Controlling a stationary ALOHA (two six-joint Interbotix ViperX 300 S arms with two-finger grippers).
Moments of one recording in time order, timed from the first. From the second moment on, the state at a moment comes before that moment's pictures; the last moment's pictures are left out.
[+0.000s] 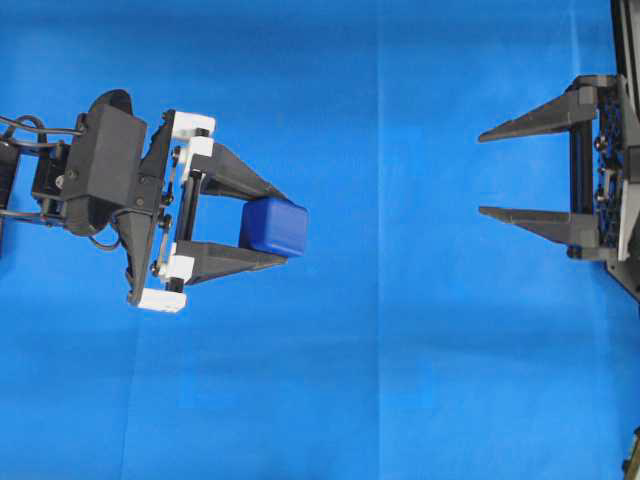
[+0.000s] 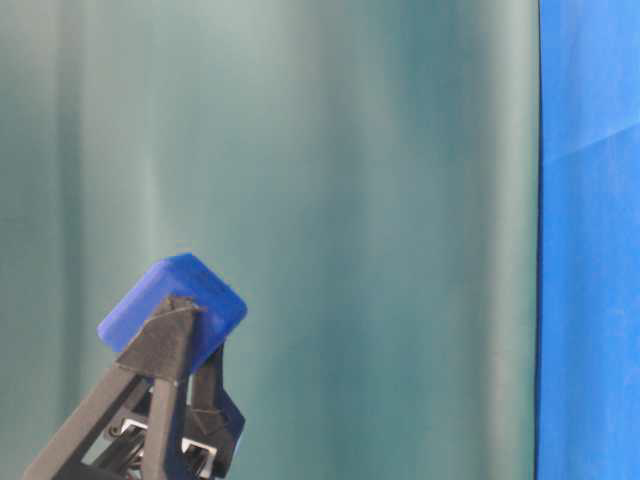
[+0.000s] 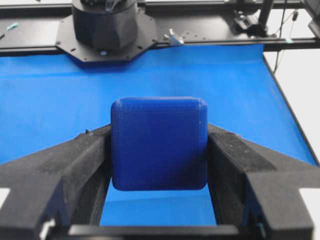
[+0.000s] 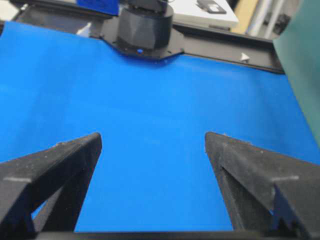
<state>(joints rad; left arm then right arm) -0.11 -0.33 0.69 0.02 -0.21 -0.04 -0.01 -0.85 1.11 -0.06 -0.19 0.02</state>
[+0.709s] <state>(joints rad) -0.11 -0.33 0.69 0.02 -0.21 -0.04 0.09 -0.88 1.02 -0.67 -0.05 -0.21</state>
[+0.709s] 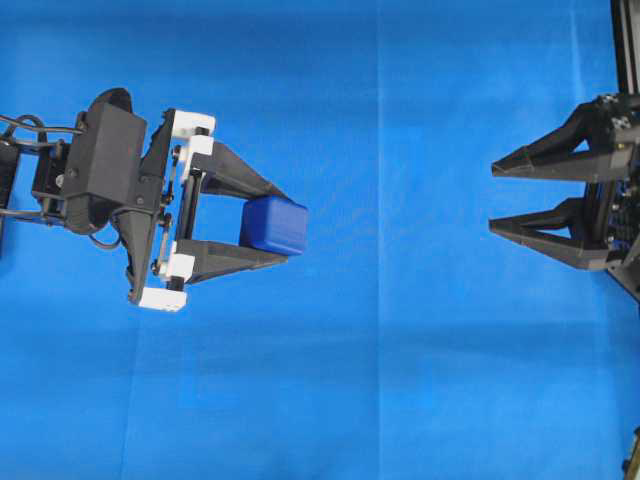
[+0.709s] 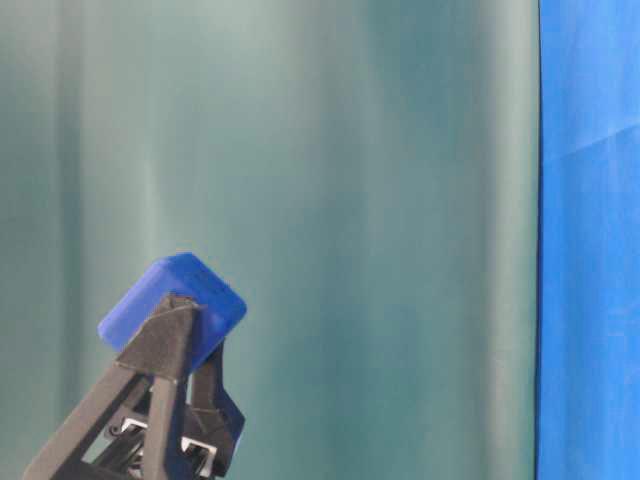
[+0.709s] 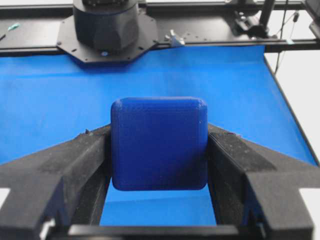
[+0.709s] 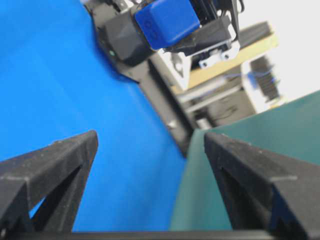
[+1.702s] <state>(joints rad) -0.09 -0.33 0.69 0.02 -0.21 -0.05 0.09 -0.85 1.02 -1.11 -0.06 -0.25</state>
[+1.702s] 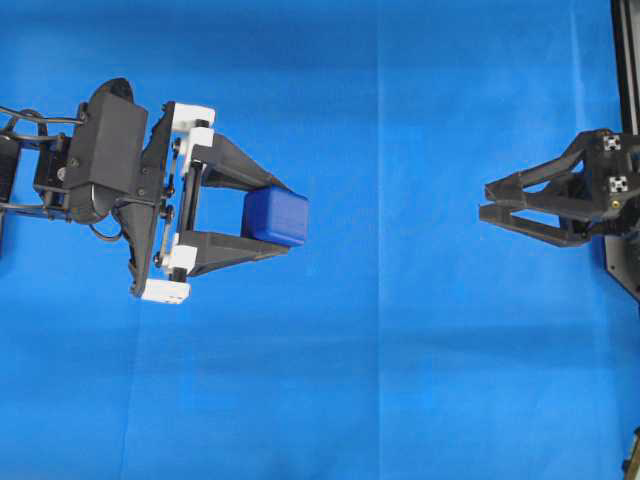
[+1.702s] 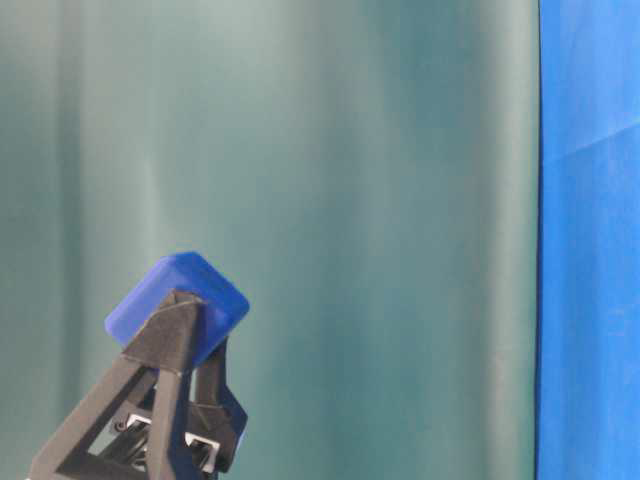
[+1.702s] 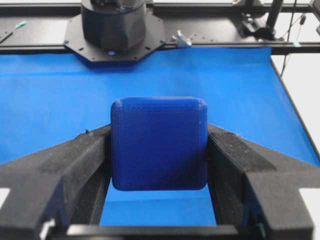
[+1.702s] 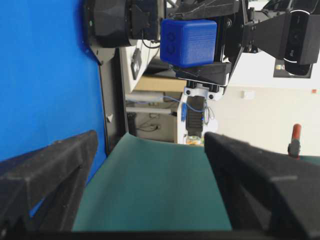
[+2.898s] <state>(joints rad) -0.09 -0.33 0.69 0.02 -0.21 -0.05 0.09 -0.85 1.02 -1.11 -0.06 -0.25</state>
